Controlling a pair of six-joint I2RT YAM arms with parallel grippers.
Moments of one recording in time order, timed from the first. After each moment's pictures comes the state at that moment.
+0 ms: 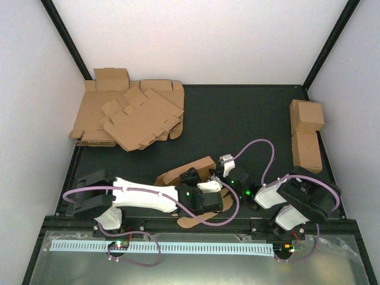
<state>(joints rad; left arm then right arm) -1.45 1.63 0.97 -0.61 -0.96 -0.09 0.87 1.50 0.18 0.87 0.11 0.48</state>
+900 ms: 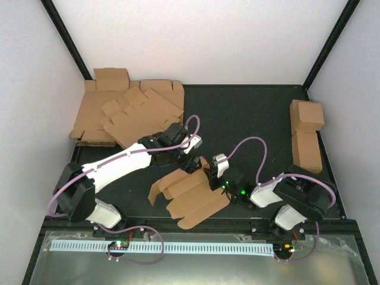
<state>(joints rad) -0.77 1.42 1.05 -0.59 0.21 -0.18 0.93 1.53 0.23 0.88 0.16 0.40</state>
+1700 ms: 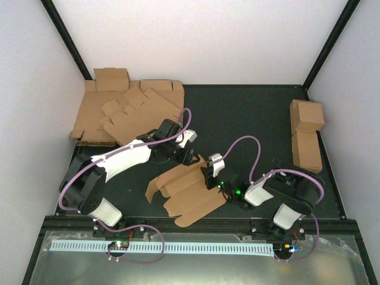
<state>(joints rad) -0.63 1.54 0.98 -0.39 0.46 -0.24 0.97 1.65 0.29 0.94 0.23 0.36</state>
